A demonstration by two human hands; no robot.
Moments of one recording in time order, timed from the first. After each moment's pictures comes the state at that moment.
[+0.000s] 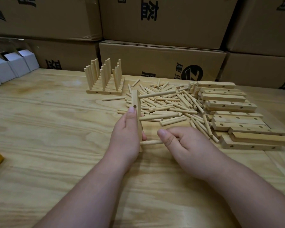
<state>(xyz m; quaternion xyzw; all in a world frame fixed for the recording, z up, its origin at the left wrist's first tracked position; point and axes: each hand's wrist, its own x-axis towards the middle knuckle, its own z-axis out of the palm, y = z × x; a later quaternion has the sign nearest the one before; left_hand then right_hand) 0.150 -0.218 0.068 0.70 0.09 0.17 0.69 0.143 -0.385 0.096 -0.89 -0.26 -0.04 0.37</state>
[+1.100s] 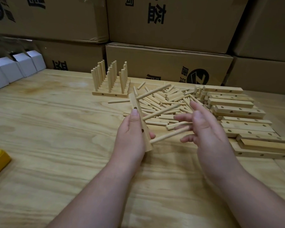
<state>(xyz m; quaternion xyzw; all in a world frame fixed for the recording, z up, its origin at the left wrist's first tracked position) 0.155 -0.215 0.065 0.64 0.10 0.17 0.74 0.148 -0.381 0.094 -0.75 -0.12 -0.09 0.65</state>
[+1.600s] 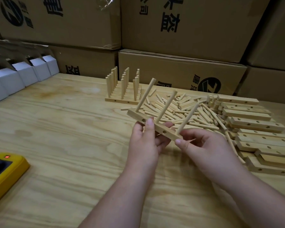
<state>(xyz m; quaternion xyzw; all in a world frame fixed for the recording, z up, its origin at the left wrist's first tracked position) 0.164 -0.209 0.069 0.47 0.04 0.11 0.87 0.169 -0.359 0.099 -0.86 -0.12 -0.05 0.50</state>
